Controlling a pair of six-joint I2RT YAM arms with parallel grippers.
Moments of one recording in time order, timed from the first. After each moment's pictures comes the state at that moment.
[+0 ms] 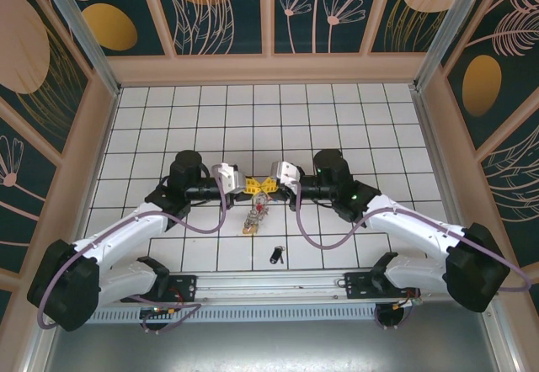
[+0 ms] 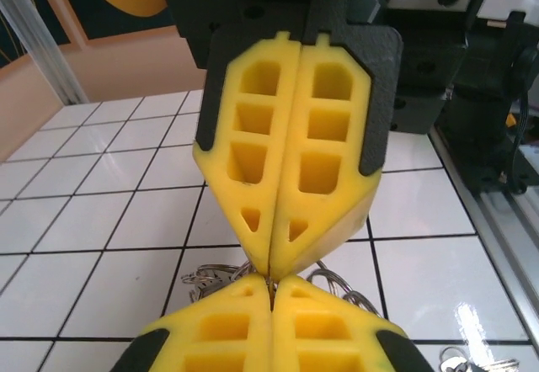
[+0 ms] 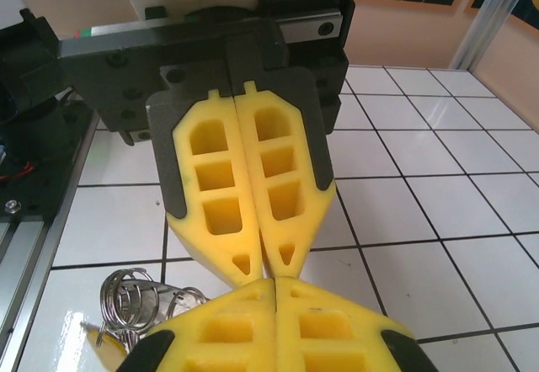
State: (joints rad) left arm -0.55 1.14 0.57 0.22 0.88 0.44; right arm 0.80 1.17 0.68 0.13 -0.58 -0.37
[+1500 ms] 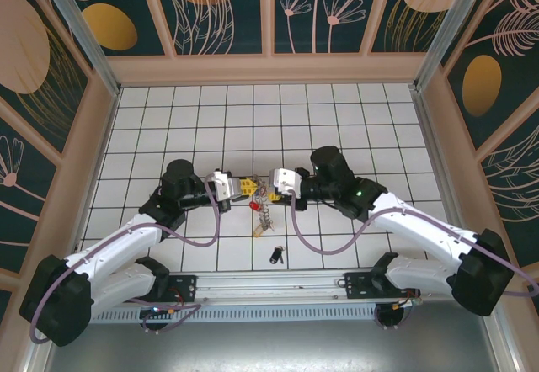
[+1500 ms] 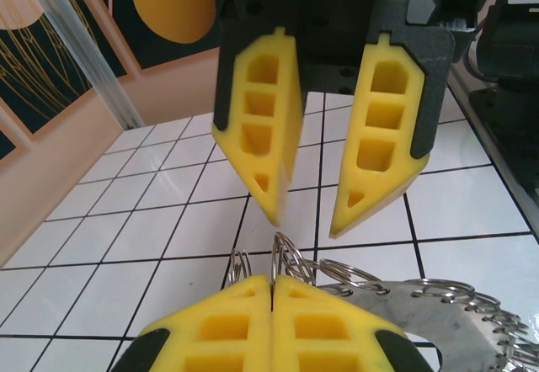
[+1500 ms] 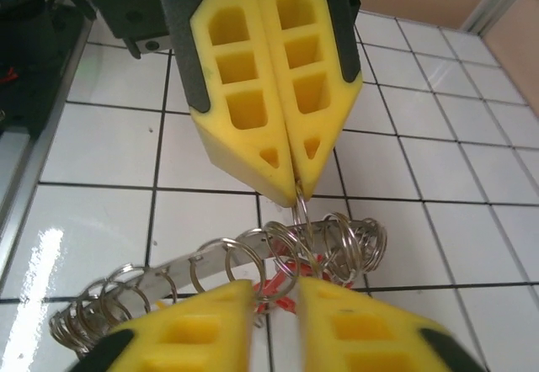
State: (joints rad) left arm -0.56 1.03 0.48 0.32 0.80 0.47; right arm 0.82 1.11 0.79 -0.18 -0.48 -0.61
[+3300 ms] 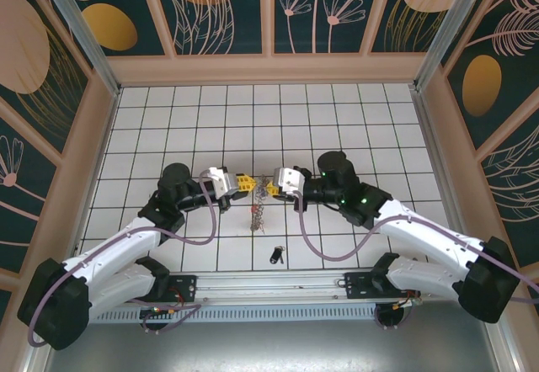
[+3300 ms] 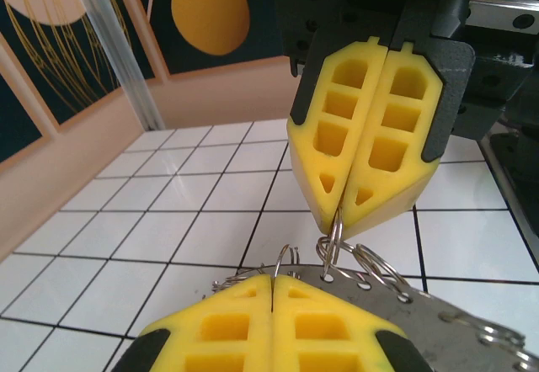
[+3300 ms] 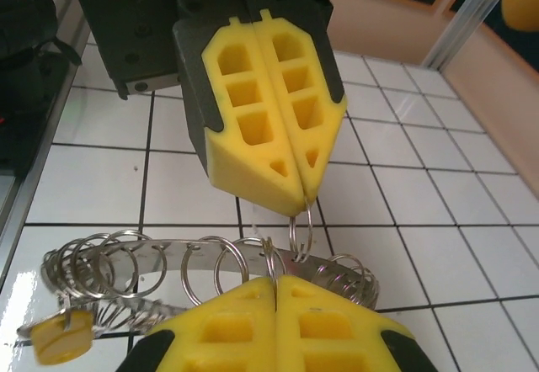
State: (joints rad) left arm -0.56 1.00 0.44 0.43 0.73 0.30; right arm 0.83 1.05 0.72 -0.05 -0.46 -0.52
